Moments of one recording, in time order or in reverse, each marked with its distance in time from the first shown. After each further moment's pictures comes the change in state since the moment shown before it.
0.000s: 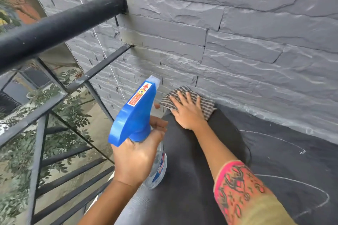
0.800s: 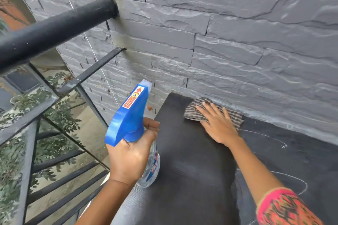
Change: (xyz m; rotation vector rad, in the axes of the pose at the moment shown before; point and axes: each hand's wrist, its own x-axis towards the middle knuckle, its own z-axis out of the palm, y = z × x) left_hand -0.004 0.003 0.001 -0.010 0.010 -0.046; right_hand -0.079 0.101 0.009 0.019 0.059 0.104
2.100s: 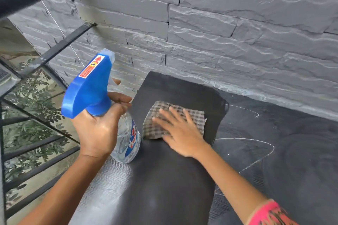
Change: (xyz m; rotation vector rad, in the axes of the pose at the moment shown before) left_hand 0.001 -0.001 0.005 -0.005 0.023 0.027; right_hand -0.090 -0.075 0.003 -0.008 -0.052 -0.292
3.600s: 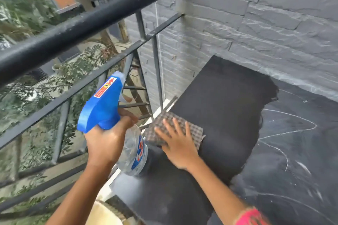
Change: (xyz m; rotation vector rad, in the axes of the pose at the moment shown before) left_hand -0.160 0.070 -0.219 0.173 0.234 -0.181; right_hand -0.089 -0.252 0.036 0.006 -0.073 -0.121
